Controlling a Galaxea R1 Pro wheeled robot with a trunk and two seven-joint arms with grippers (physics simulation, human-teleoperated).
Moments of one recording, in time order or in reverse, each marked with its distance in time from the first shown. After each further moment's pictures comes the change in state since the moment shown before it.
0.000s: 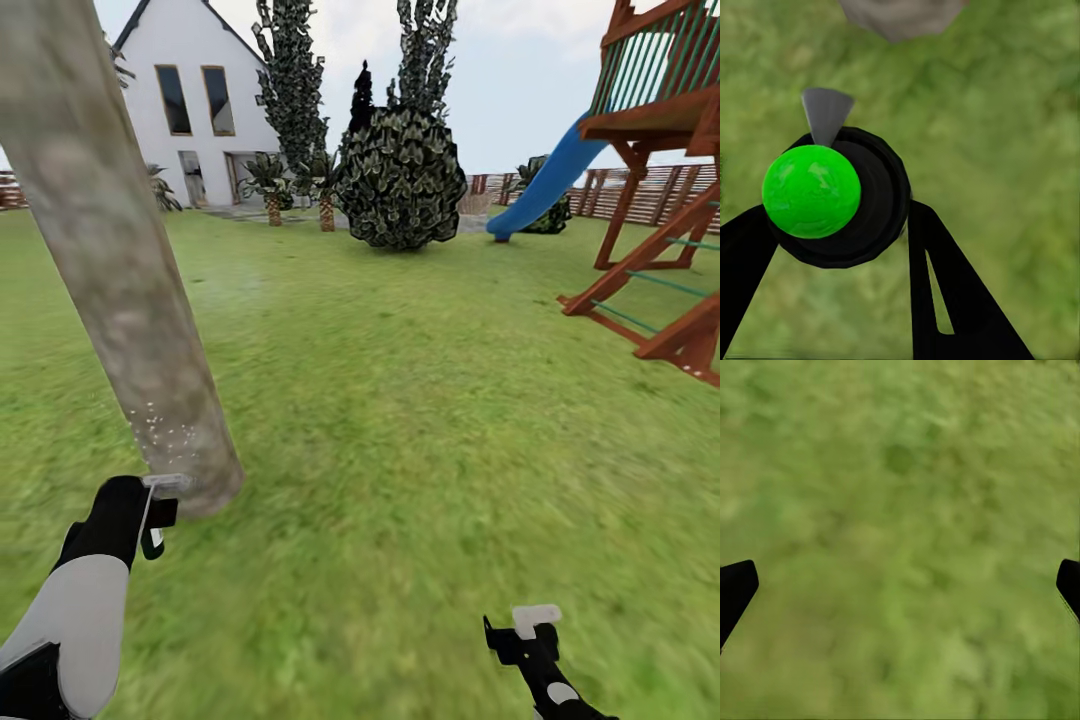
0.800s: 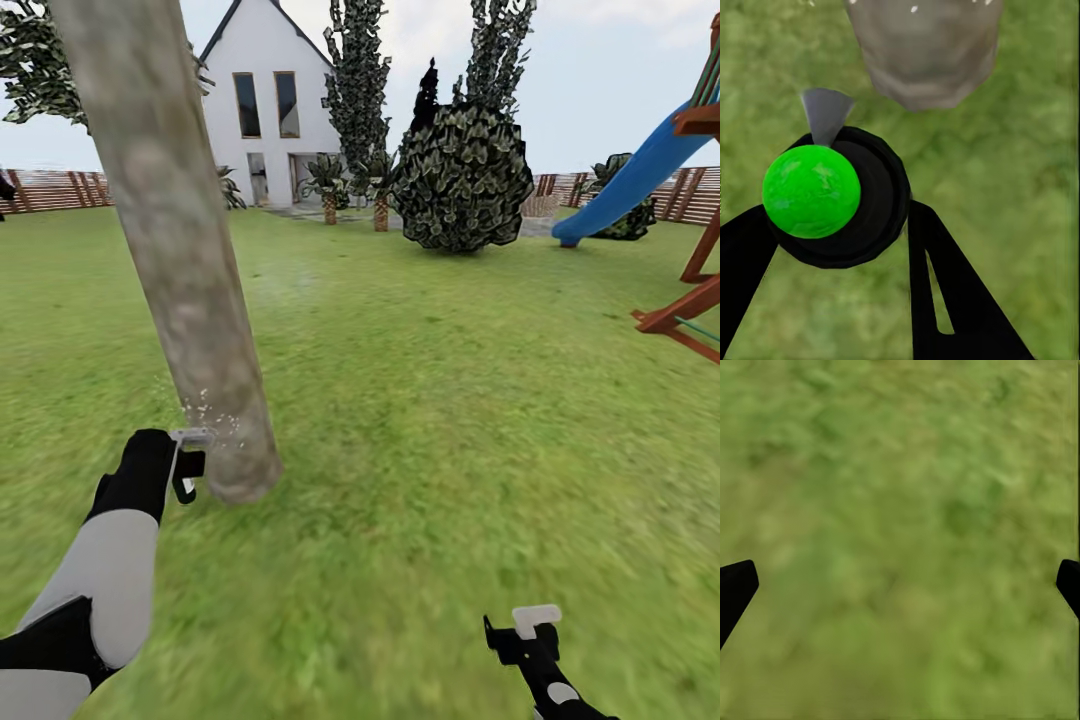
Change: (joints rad) left arm -0.129 -0.073 -0.058 -0.037 0.000 0.027 -0.008; right arm 0.000 -0.001 0.000 0.000 0.000 0.000 -0.001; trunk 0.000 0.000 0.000
